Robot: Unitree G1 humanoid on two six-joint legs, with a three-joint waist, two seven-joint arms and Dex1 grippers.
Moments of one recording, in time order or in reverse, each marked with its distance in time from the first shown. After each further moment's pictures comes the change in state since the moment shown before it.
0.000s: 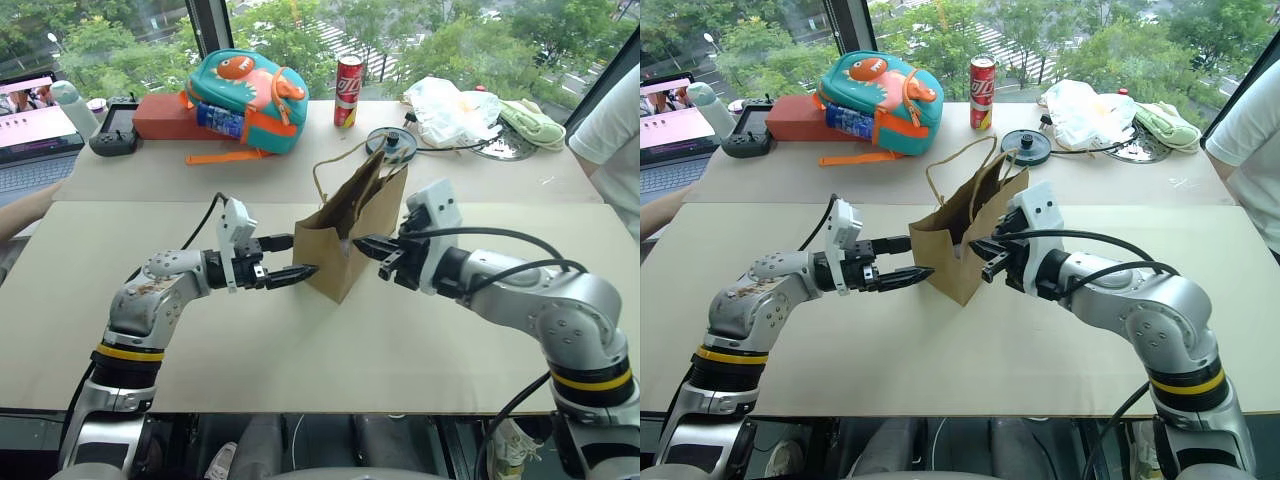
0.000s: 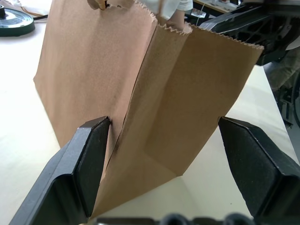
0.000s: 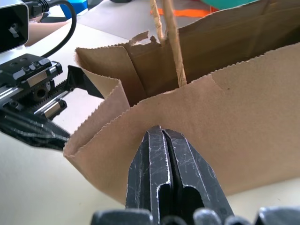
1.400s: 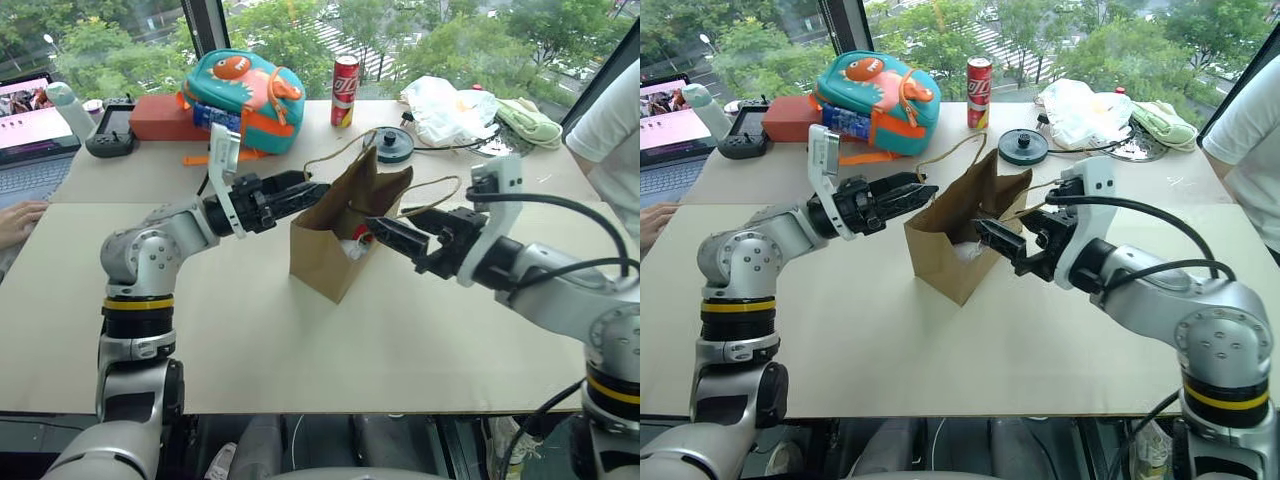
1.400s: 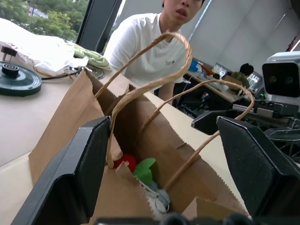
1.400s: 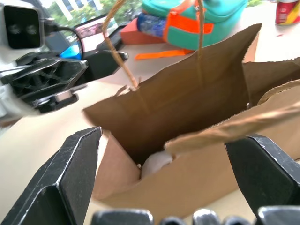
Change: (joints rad) left arm -0.248 -0.094 0.215 0.098 -0.251 0.335 0.185; right arm 0.128 -0.160 -0.261 -0.085 0.473 -0.040 -0.212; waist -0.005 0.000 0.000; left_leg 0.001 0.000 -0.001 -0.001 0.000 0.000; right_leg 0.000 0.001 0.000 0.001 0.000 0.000
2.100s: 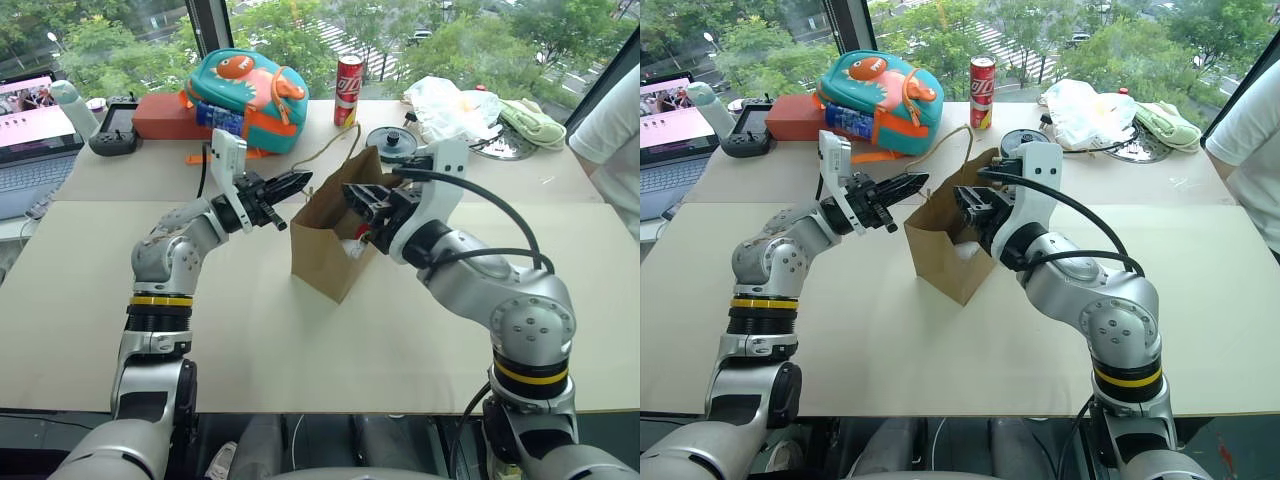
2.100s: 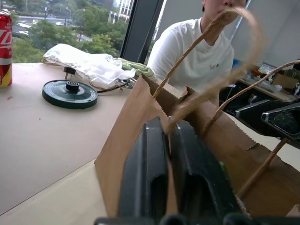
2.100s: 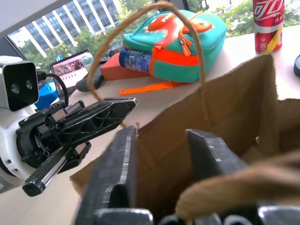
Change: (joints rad) left arm -0.035 -0.086 -0.053 0.144 0.210 -0.292 -0.008; right arm -0.178 0.443 0.207 0.030 -0.371 -0.065 -0.294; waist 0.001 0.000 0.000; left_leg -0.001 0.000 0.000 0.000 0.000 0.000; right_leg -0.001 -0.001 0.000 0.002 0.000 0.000
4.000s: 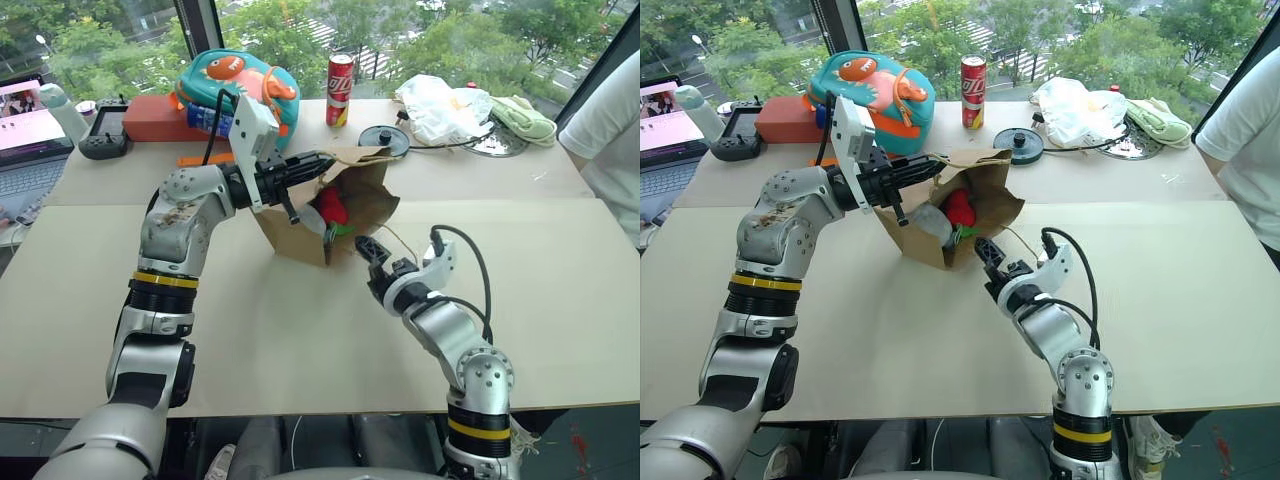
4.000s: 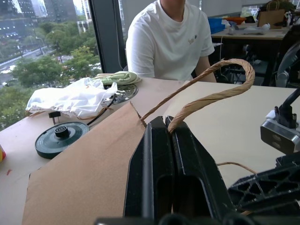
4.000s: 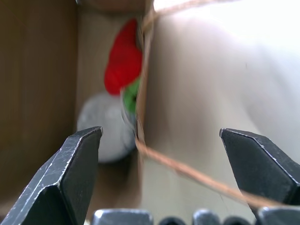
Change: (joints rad) left arm -0.124 0.043 -0.122 0.036 0.193 -0.239 -0.127; right arm 0.378 0.369 -0.126 0.192 0.235 -0.339 -0.176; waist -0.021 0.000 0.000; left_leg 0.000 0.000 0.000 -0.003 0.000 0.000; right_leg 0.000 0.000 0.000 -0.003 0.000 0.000
